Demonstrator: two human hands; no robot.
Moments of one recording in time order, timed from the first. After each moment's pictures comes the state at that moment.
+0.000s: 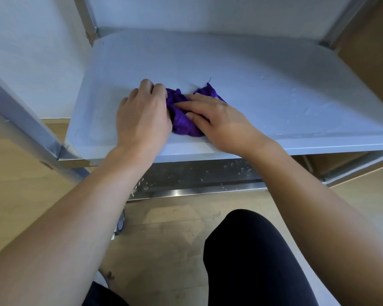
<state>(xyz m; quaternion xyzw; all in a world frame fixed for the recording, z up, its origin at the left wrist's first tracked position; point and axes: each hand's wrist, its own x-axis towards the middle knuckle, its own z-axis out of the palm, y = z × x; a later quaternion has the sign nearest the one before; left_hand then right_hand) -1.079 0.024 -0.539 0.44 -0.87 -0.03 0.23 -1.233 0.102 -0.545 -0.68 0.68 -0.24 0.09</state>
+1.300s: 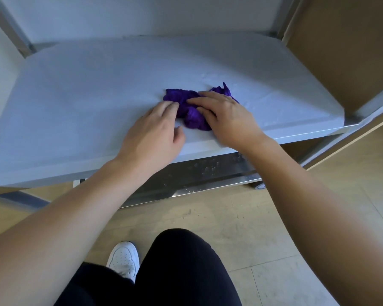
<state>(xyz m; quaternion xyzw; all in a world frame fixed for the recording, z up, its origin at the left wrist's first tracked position) -1.192 0.125 -0.540 0.32 -0.93 -0.09 0.17 -1.371 0.191 -0.556 -0.60 0.76 -0.26 0.01</state>
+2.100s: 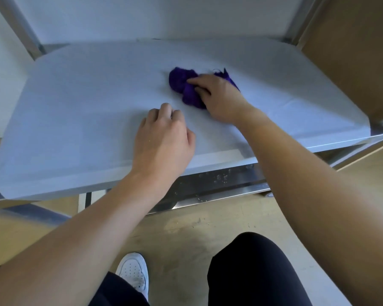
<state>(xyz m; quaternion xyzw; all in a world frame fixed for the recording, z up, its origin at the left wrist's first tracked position) -1.186 0.107 -0.554 0.37 -0.90 -0.02 0.24 -1.375 0.099 -0.551 -0.59 0.77 -0.25 0.07</state>
